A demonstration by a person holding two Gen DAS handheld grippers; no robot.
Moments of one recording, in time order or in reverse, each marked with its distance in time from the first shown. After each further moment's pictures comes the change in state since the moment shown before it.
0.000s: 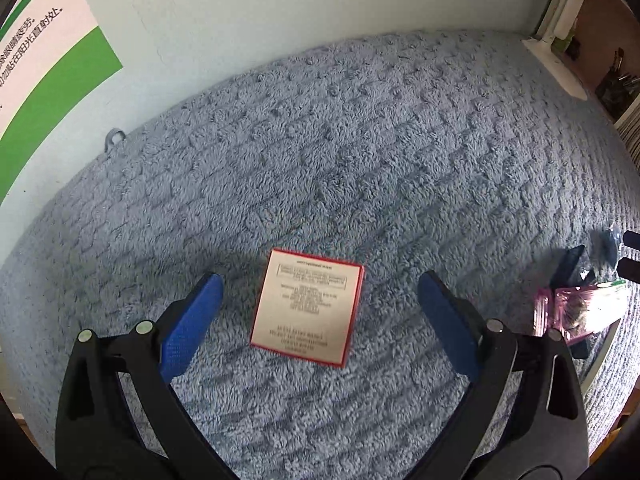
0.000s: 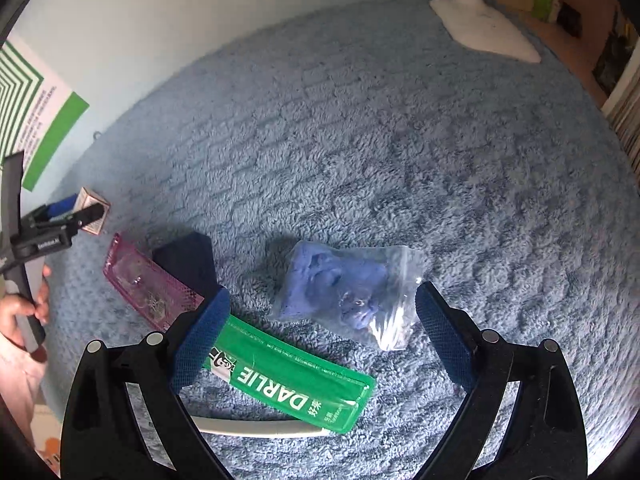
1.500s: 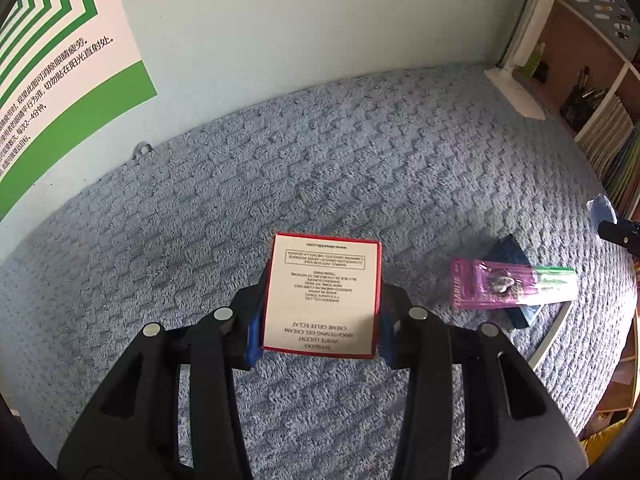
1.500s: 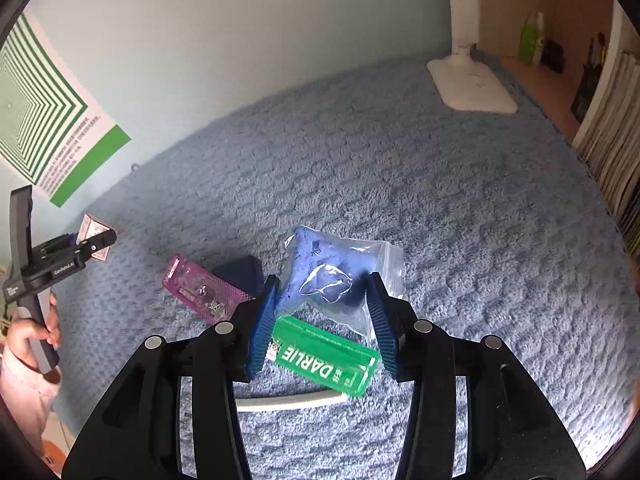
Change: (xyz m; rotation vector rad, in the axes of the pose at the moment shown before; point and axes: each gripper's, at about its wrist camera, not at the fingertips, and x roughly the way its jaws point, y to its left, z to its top) left arm -0.093 -0.009 -0.025 -0.001 -0.098 -0.057; right arm -0.114 -0.036 -0.028 0.035 -0.186 0.064
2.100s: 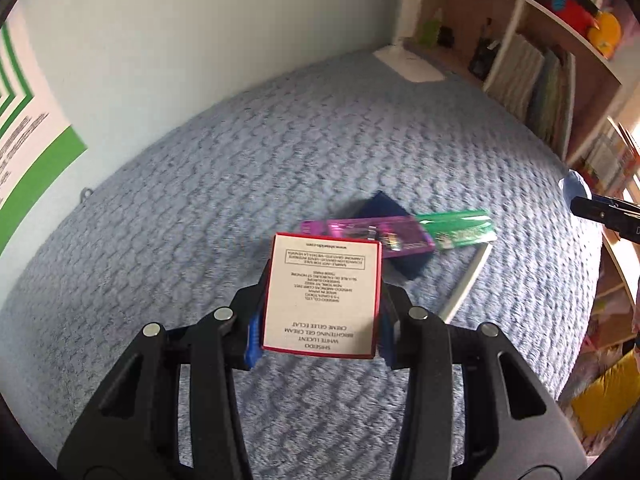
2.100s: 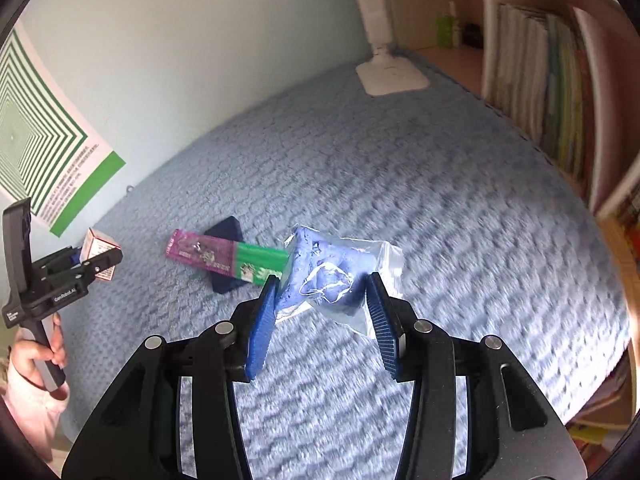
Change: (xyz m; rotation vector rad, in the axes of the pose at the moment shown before) left arm -0.044 -0.099 -0.040 0.234 -0.040 -0.137; right arm -0.084 -0.028 -0.098 0.163 -0.091 -0.079
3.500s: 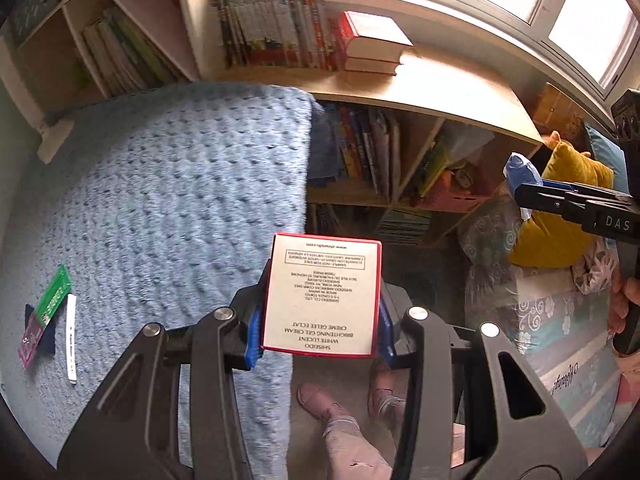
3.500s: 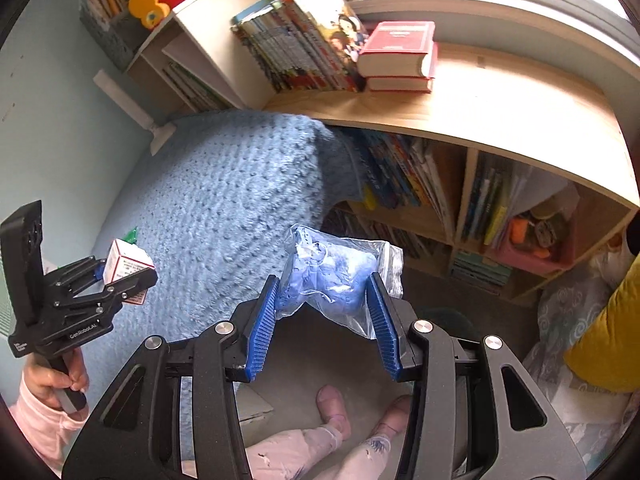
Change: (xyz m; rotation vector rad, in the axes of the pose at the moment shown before) left arm -0.036 -0.425 -0.106 0.685 0.098 -0.401; right arm -0.229 -0.228 -0.325 0.625 -0.185 -0.224
